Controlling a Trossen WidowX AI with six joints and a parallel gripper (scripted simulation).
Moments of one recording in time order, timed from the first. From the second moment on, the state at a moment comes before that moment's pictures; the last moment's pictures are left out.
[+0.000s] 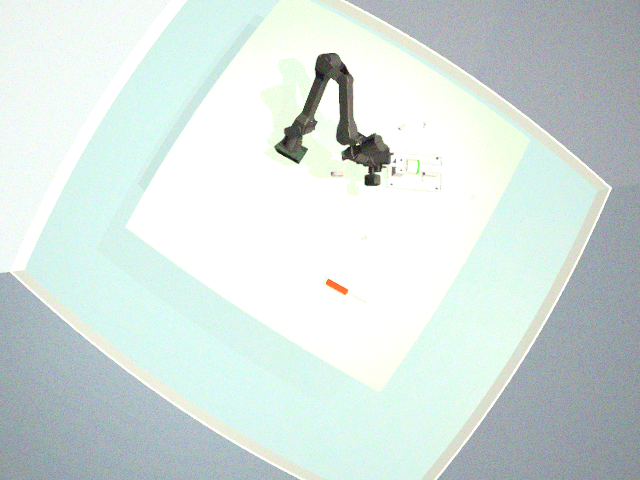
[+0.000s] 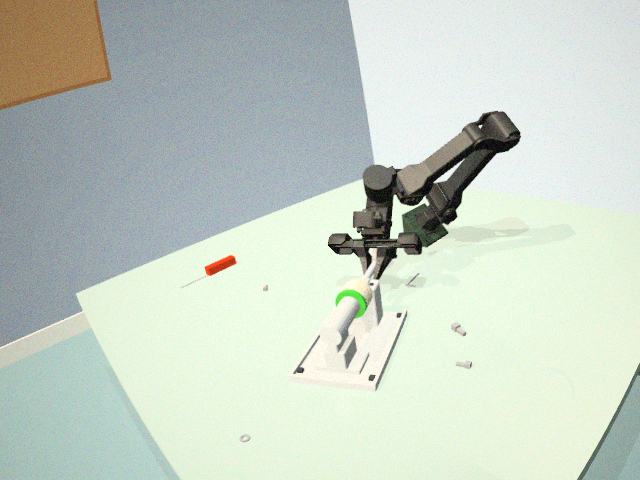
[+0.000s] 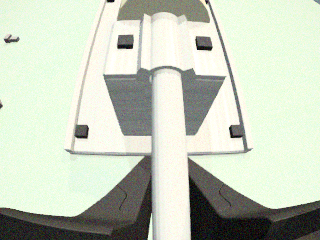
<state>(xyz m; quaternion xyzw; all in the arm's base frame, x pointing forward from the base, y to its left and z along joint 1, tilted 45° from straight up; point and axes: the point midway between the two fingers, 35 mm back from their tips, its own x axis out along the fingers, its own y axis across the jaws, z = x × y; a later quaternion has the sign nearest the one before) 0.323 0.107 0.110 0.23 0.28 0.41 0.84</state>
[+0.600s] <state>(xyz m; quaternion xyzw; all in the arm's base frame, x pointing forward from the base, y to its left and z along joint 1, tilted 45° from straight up) 0.322 0.106 0.109 0.23 0.28 0.41 0.84</state>
